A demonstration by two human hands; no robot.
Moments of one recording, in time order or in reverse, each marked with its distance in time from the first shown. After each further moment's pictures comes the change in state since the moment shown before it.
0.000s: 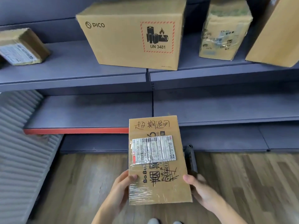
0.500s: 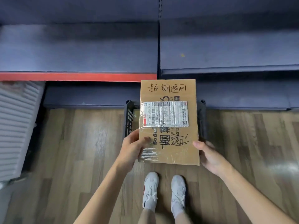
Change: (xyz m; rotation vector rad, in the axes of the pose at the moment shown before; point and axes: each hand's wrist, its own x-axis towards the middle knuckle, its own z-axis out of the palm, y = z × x) left_hand 0.116 -0.099 -0.035 0.105 0.053 -0.006; right_hand 0.122 0.110 -0.041 -0.041 0.039 0.035
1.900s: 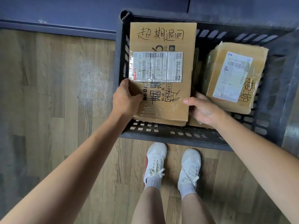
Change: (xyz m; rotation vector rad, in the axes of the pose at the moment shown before) left_hand 0.235 -0.188 -0.094 0.595 0.394 -0.079; right_hand 0.286 0.160 0.007 0.023 -0.139 0.241
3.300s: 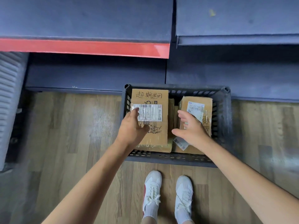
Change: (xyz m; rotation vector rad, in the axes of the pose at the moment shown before) left_hand -0.115 0.137 -0.065 0.261 -0.102 0.260; right_hand -0.153 -0.099 0.057 -0.760 0.326 -0.286
